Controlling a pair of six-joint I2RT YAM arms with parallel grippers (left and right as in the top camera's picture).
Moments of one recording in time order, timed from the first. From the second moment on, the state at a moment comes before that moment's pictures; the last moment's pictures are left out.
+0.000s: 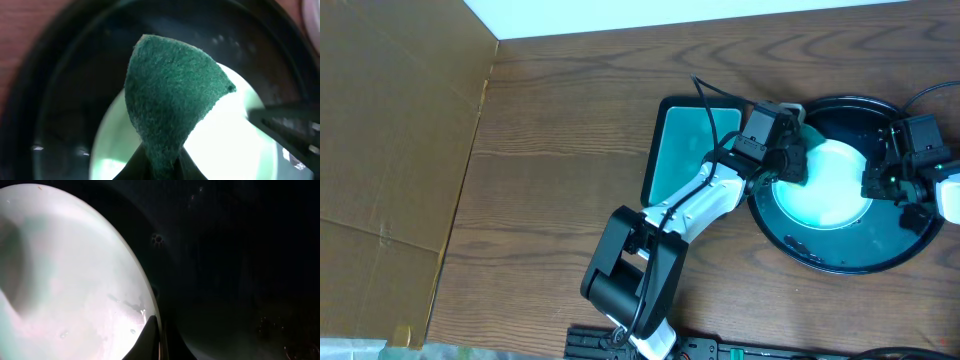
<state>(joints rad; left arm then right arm) -0.51 1.79 1.07 -0.20 0.22 -0.33 0.28 1.75 0.88 -0.27 -0.17 0.39</state>
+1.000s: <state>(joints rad) -0.47 1.93 1.06 0.08 0.15 -0.30 0.28 1.75 0.88 -0.25 -0.16 0.39</state>
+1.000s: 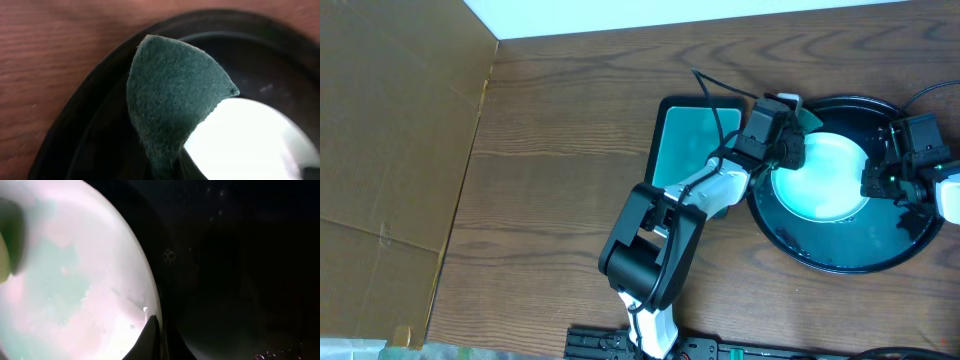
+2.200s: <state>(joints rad) -0.47 1.88 1.07 -0.12 0.16 -0.28 0.28 1.75 0.88 -0.26 -0.17 0.39</state>
